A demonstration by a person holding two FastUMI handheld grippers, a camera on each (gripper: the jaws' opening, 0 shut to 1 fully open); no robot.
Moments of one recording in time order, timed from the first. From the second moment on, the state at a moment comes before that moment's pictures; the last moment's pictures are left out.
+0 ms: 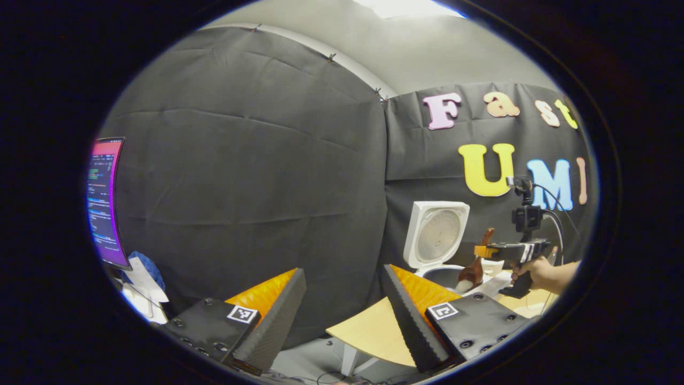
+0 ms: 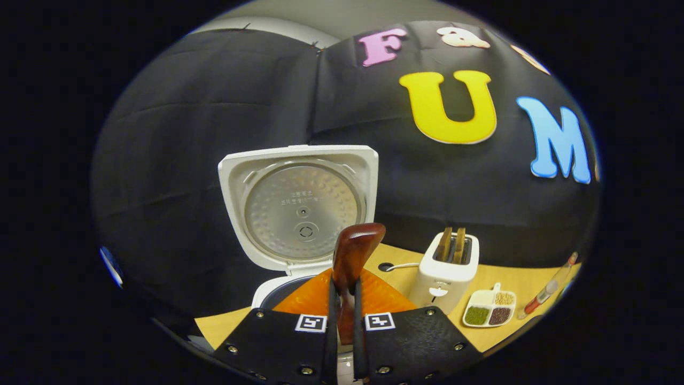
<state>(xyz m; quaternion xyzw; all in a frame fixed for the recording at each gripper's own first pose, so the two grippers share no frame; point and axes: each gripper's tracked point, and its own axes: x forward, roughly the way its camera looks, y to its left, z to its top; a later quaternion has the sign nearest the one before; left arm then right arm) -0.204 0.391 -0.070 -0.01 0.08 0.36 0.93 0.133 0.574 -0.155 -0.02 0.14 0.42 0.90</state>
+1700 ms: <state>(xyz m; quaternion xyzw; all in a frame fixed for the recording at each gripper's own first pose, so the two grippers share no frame) -0.108 0.308 -0.030 -0.01 0.04 0.26 0.97 0.166 0.355 -0.068 0.23 0.17 0.29 0.91</state>
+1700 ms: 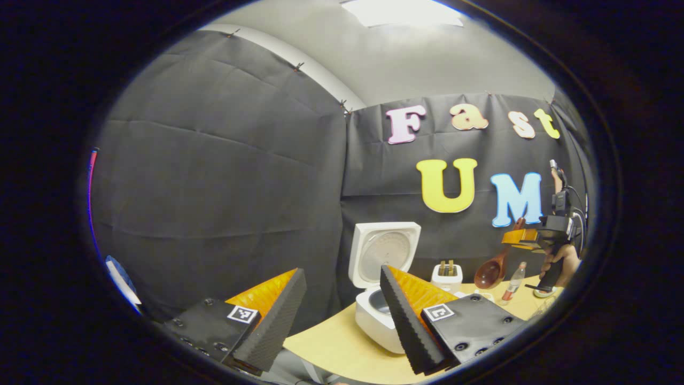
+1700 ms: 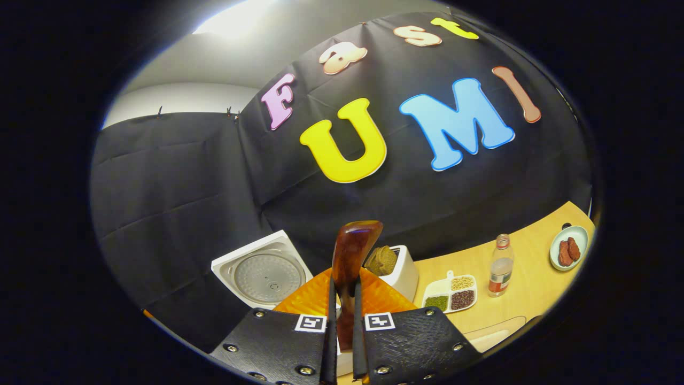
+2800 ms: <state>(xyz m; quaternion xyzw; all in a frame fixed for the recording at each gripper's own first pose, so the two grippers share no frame) -0.016 0.161 -0.010 0.00 0.02 0.14 0.99 0.142 0.040 -0.159 0.18 0.19 0.08 0.96</state>
